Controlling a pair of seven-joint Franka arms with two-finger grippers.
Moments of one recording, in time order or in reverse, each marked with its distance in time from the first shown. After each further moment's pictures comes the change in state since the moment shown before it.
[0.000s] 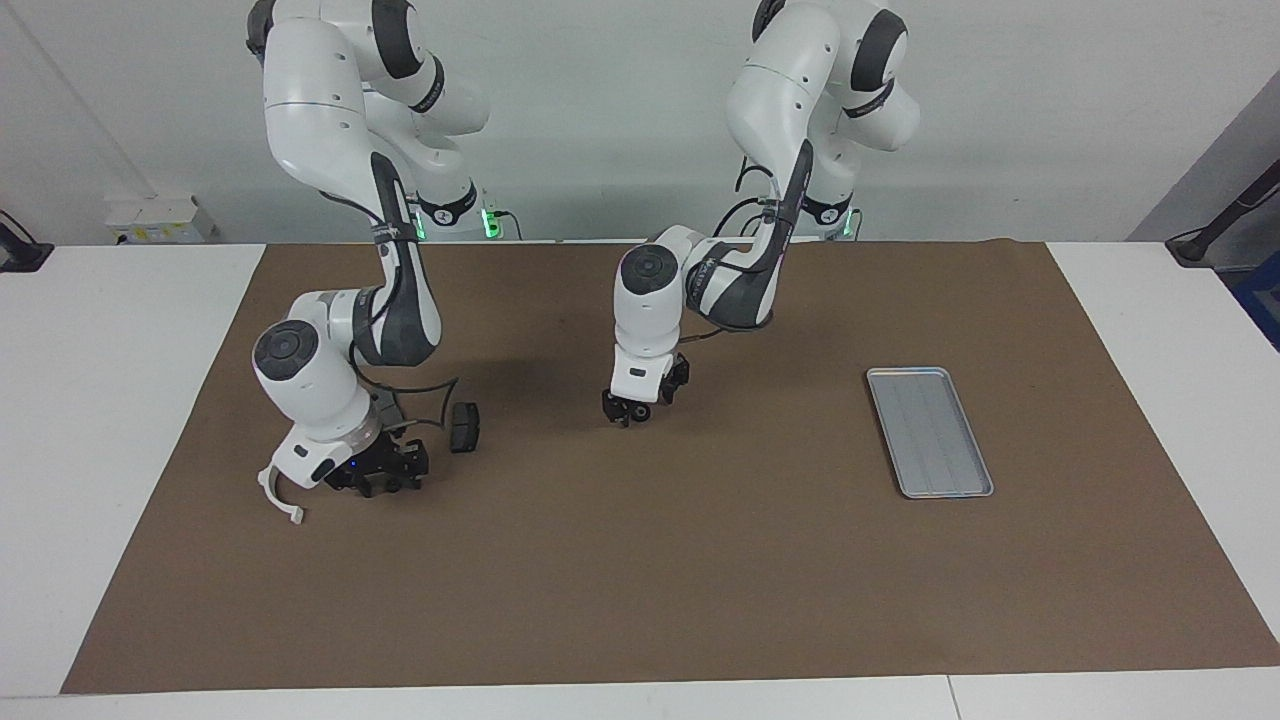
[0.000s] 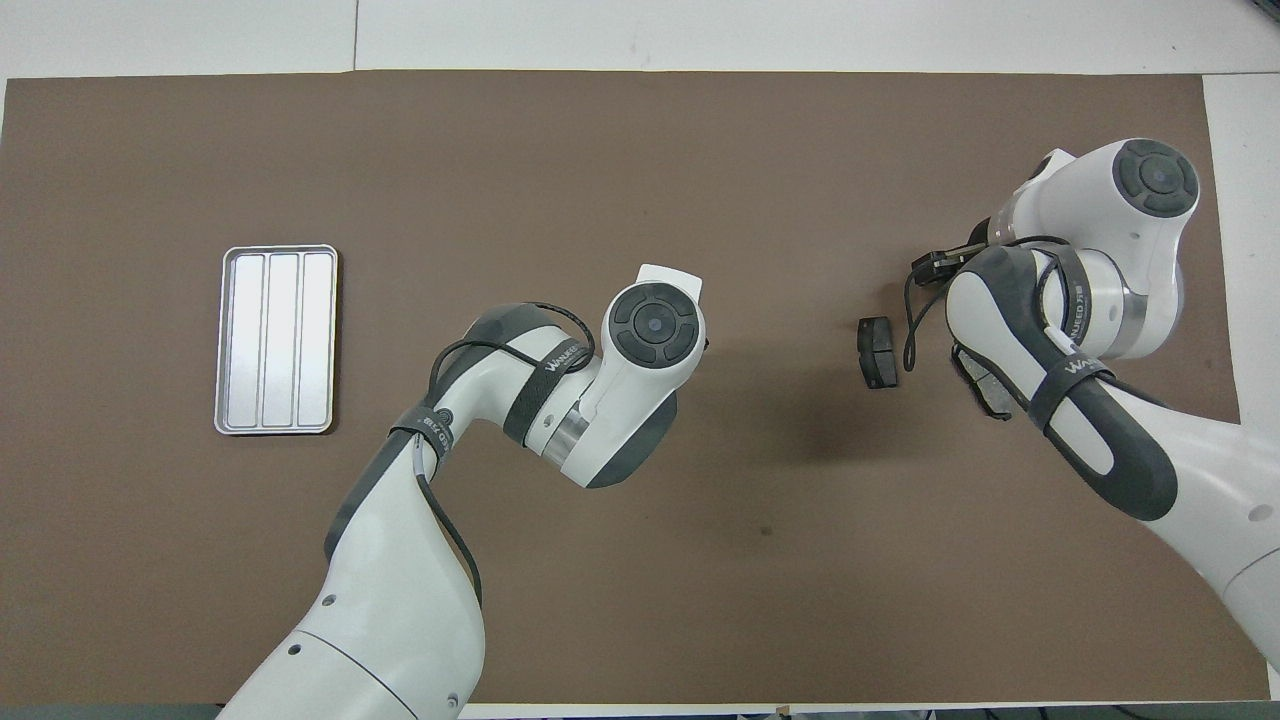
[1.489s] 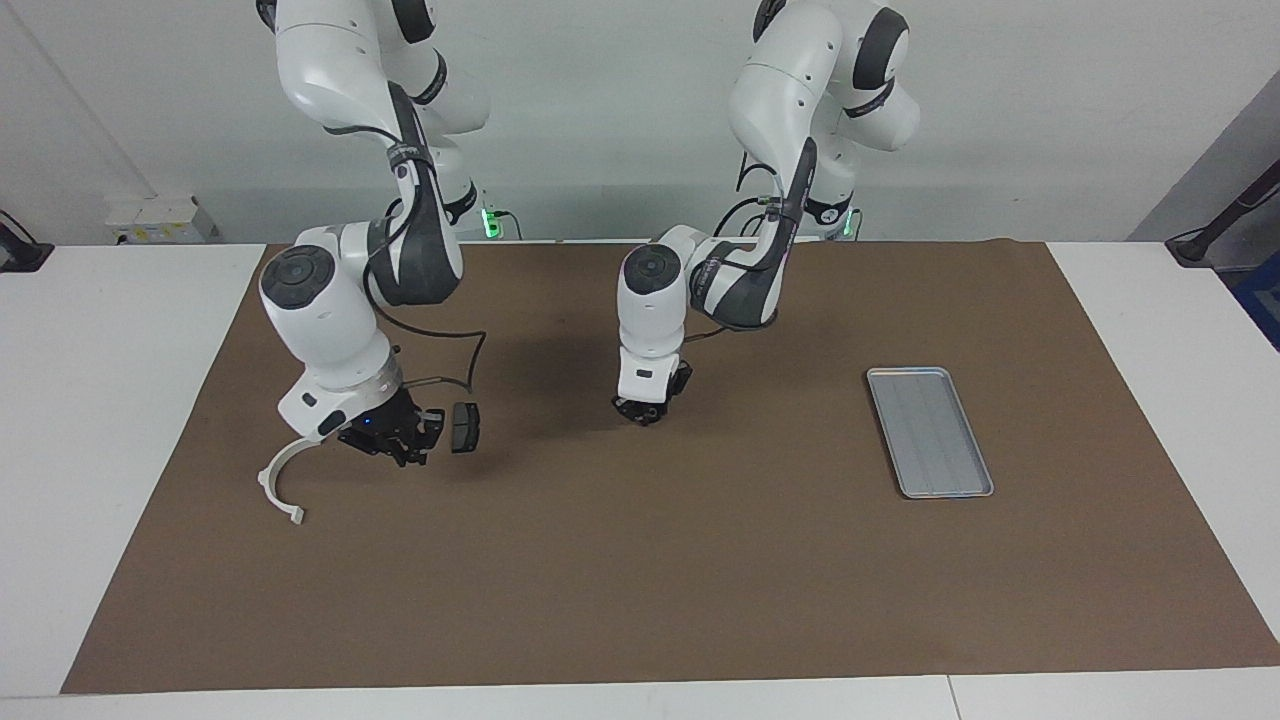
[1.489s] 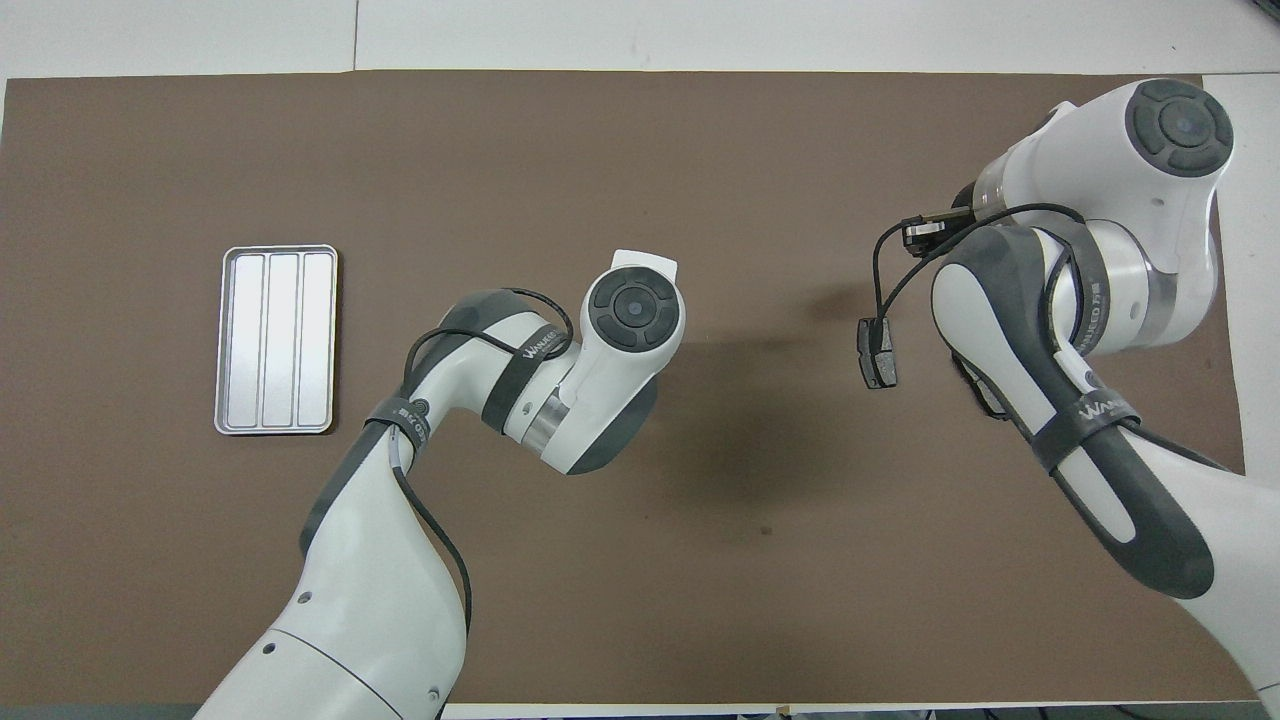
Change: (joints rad) left arm 0.011 -0.019 0.034 0.001 0.027 -0.039 -0.027; right arm 0.096 -0.146 0.017 0.079 0.000 -0.192 0.209
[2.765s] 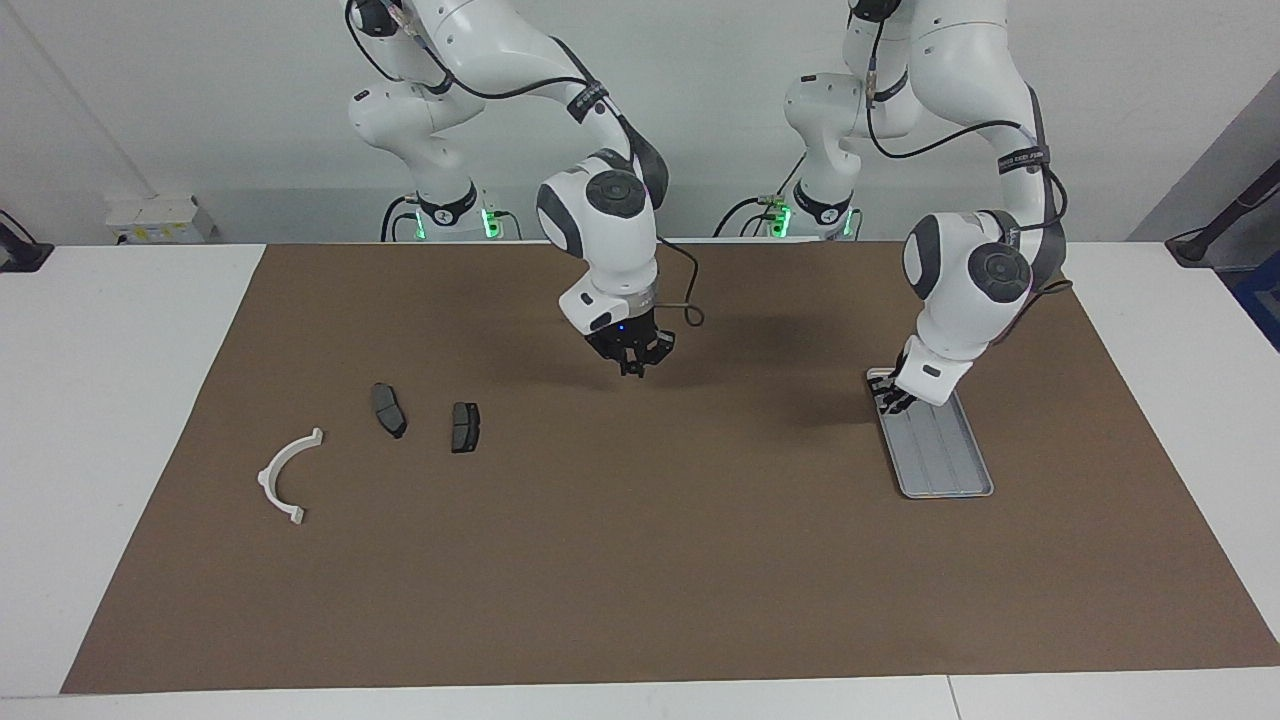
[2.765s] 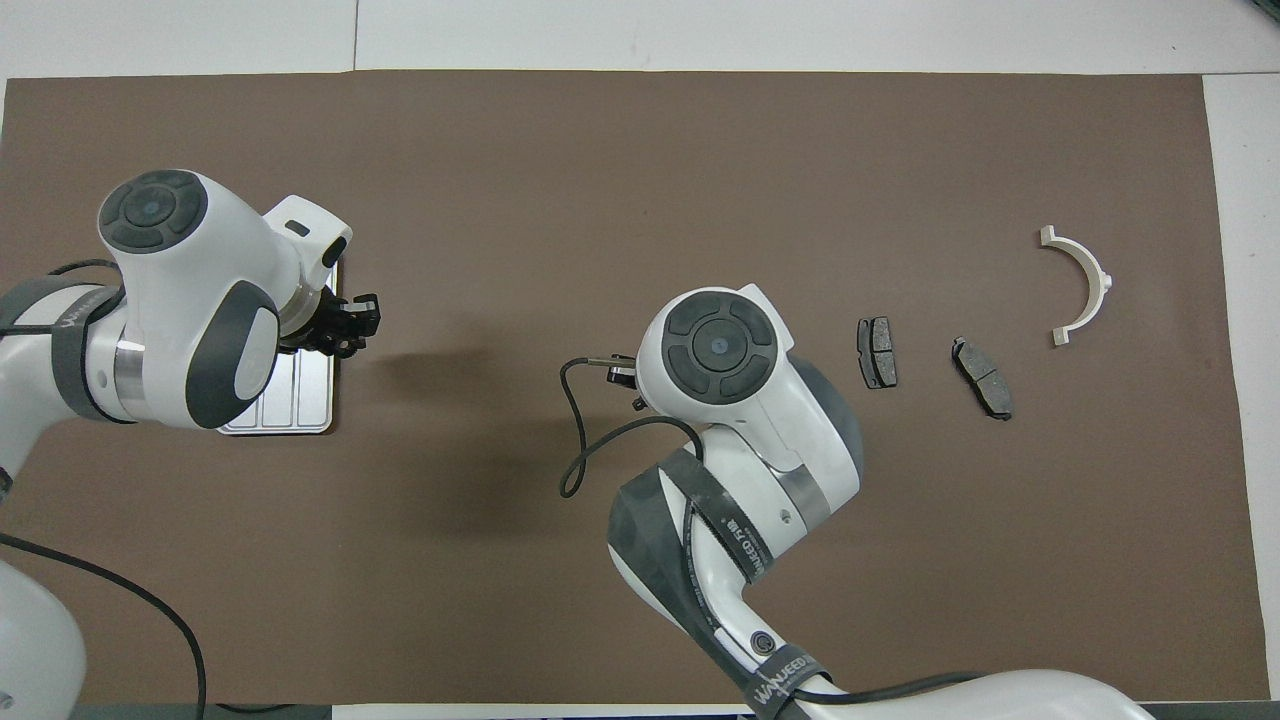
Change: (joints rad) left arm 0.570 -0.309 0.017 -0.356 0.006 -0.003 1.008; right arm 0.507 -0.028 0.001 -0.180 0.000 0.142 0.796
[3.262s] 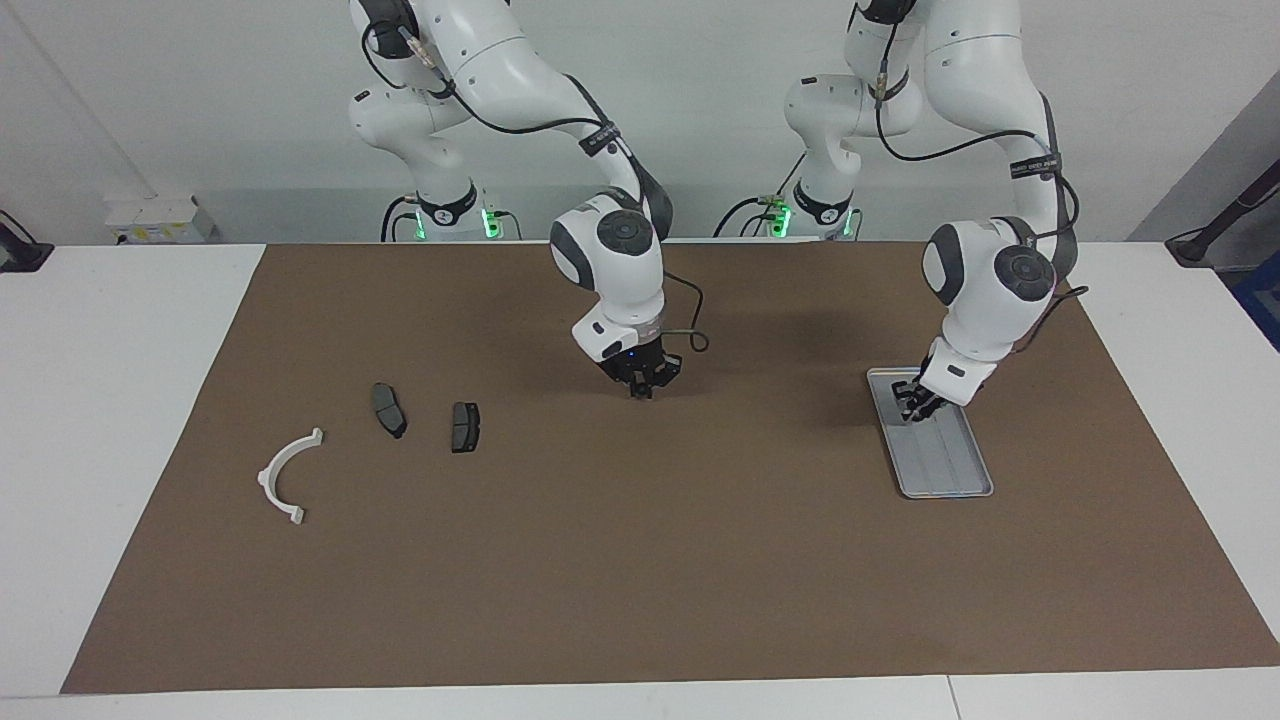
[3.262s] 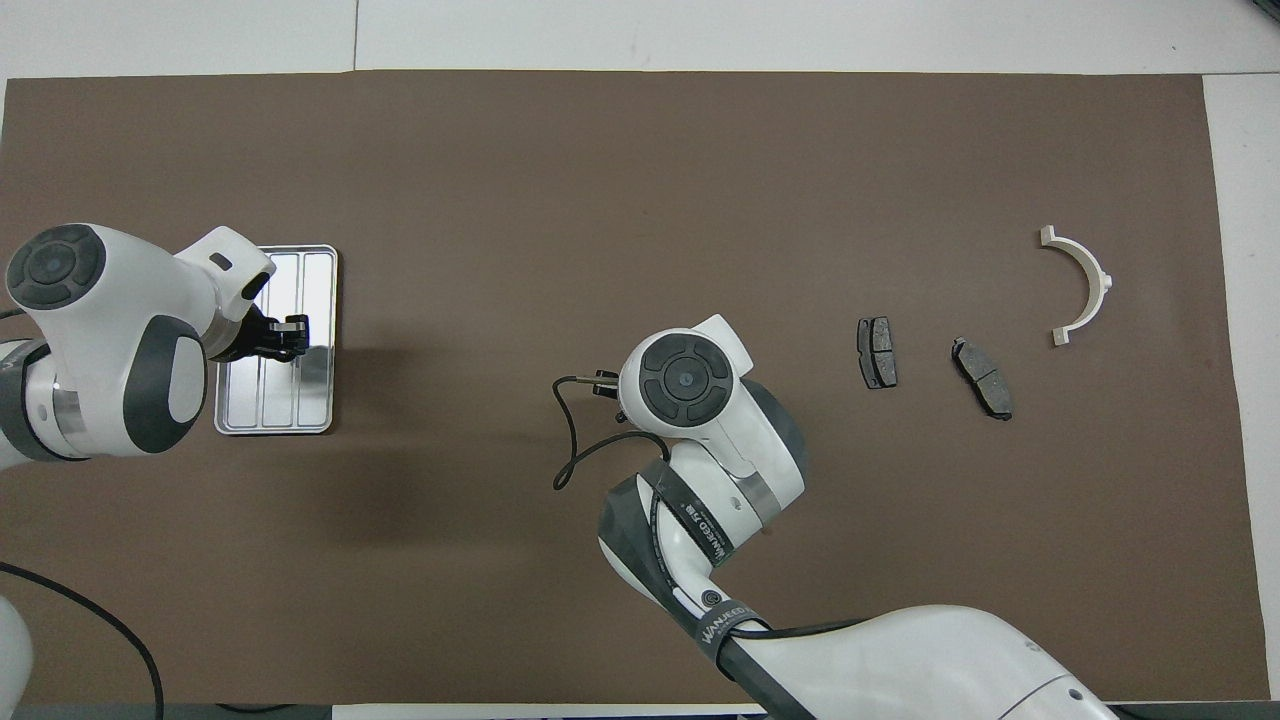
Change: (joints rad) left arm 0.055 0.000 -0.004 -0.079 0.000 0.128 0.092; right arm 0.027 0.088 0.001 -0.005 0.000 0.098 0.000
